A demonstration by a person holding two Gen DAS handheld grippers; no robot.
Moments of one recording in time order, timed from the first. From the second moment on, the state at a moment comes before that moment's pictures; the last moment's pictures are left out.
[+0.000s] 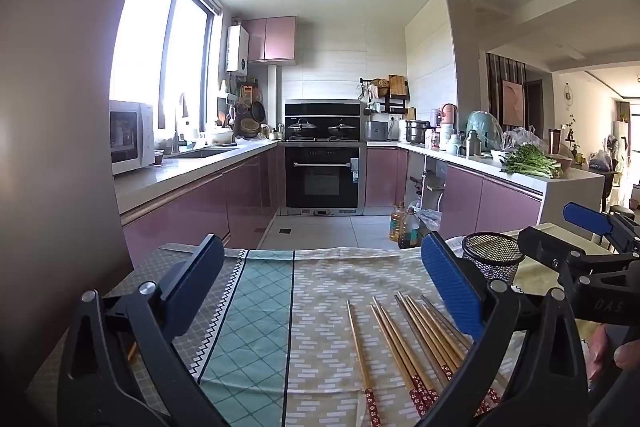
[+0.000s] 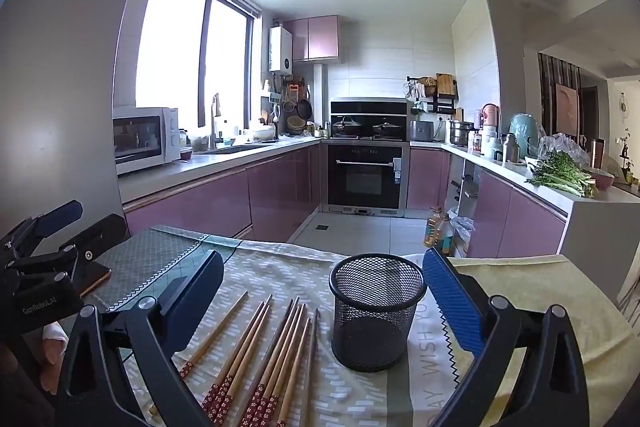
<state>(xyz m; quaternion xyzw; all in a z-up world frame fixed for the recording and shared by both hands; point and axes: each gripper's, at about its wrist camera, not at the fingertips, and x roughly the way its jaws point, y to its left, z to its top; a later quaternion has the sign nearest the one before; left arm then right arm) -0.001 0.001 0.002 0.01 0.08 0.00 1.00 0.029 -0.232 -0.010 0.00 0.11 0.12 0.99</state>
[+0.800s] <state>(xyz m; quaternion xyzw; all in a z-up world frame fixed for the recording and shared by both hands) -0.004 -0.003 0.001 0.01 0.07 0.00 1.00 0.031 -0.230 -0.012 0.00 0.12 0.12 0.99</state>
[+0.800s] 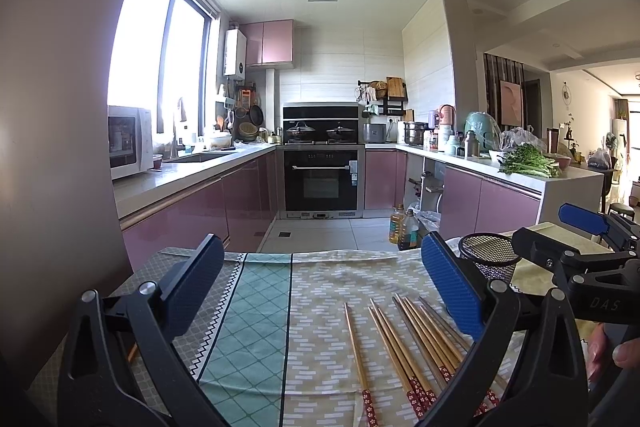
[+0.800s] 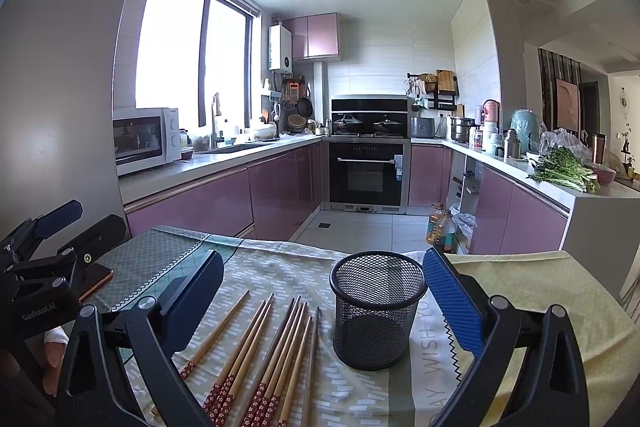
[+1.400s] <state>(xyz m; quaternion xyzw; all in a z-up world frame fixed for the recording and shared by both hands) -0.003 -0.003 0.000 0.01 0.07 0.00 1.00 0.031 -0.234 -0.013 0.00 0.12 0.12 0.99</state>
